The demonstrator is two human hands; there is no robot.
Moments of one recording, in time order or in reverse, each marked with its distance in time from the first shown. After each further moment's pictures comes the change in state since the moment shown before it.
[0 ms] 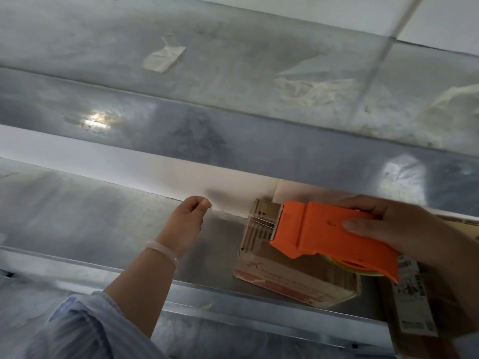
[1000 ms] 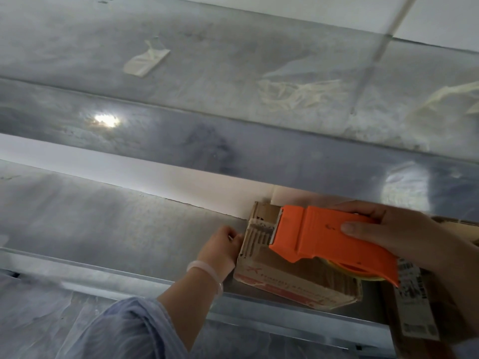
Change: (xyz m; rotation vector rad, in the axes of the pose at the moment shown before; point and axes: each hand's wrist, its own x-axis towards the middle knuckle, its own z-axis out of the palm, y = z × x) left_hand -0.016 -0.036 0.070 0.458 -0.134 -0.128; right_hand 0.002 0.002 0.003 0.004 -0.021 -0.008
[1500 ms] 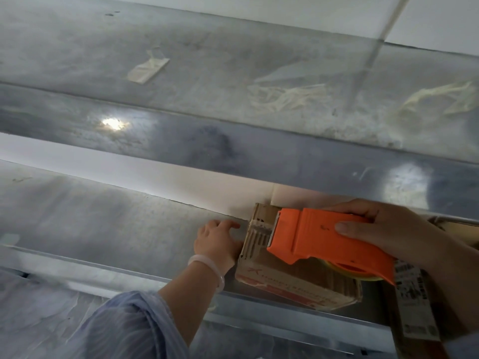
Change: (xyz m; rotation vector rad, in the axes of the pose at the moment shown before) left_hand -0.006 0.011 -0.015 0.353 0.109 0.083; right_hand -0.002 -0.009 0.002 -0.016 0.053 -0.101
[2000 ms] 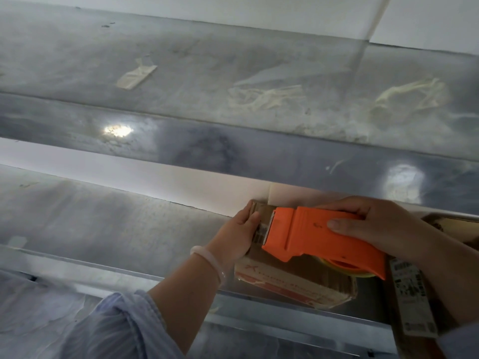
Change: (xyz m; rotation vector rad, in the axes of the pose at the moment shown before) left_hand -0.013 0.044 -0.013 -0.832 -0.264 0.087; right_hand -0.006 -0.010 0.005 -0.032 0.011 0.013
